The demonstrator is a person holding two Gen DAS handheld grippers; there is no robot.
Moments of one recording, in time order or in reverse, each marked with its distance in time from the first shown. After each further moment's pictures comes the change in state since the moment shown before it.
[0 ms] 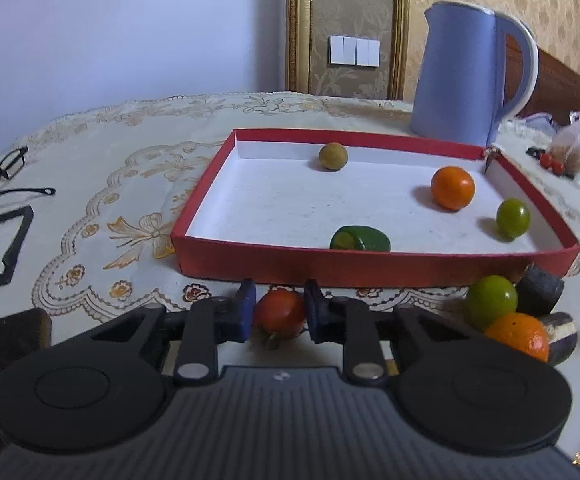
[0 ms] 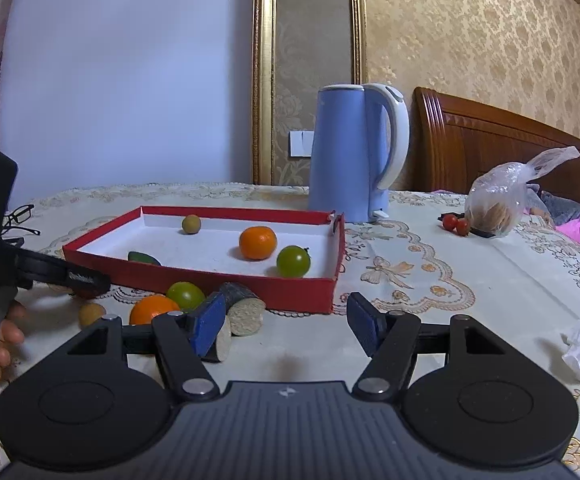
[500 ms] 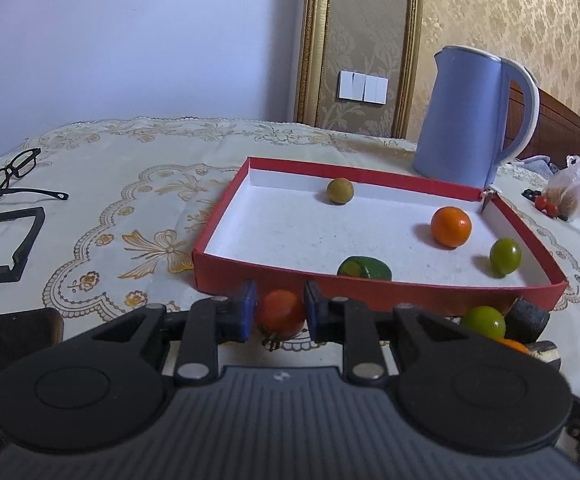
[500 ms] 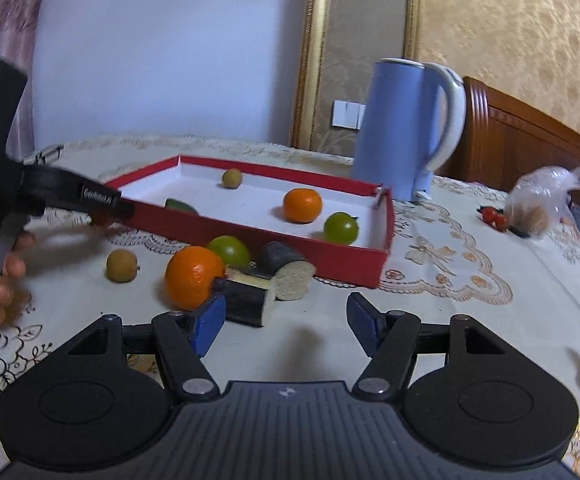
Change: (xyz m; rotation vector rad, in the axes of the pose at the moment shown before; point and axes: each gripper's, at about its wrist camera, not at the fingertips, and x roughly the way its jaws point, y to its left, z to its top) left arm -0.016 0.013 -0.001 -0.071 -0.094 -0.012; right arm 0.020 0.035 -0.006 -0.158 0.104 0.068
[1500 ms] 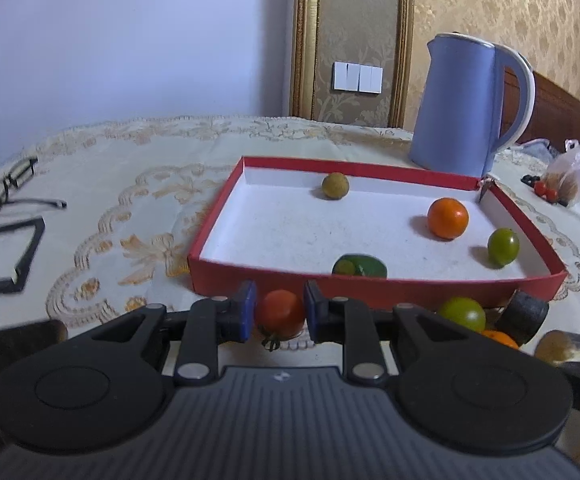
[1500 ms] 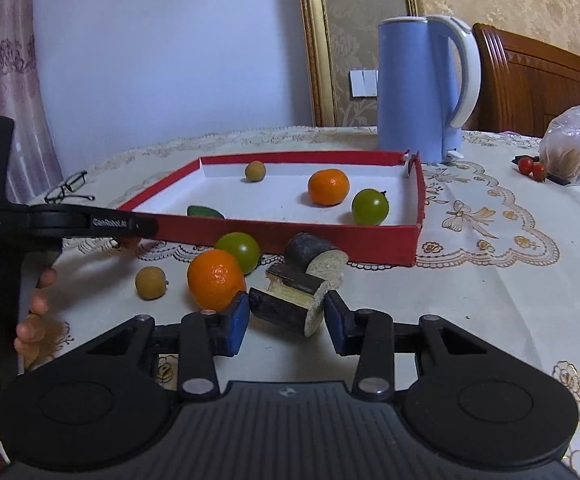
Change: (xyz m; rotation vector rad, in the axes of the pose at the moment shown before) left arm -0.002 -0.010 0.007 0.054 0.023 0.015; right arm 0.002 -0.029 0.003 0.201 0.038 0.171
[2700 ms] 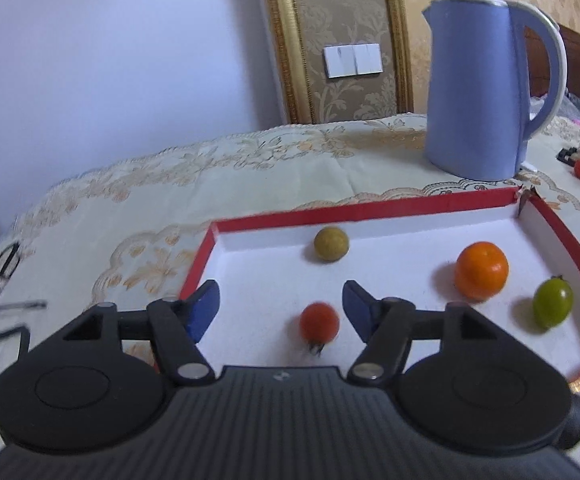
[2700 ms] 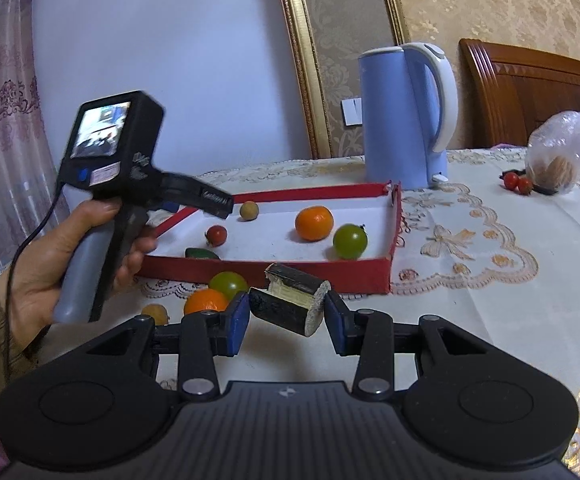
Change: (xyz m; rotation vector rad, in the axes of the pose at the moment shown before) left arm 0.068 -0.041 0.066 0.152 0.052 0.097; right arm -0.017 -0.019 0.014 0.039 -0.087 0.026
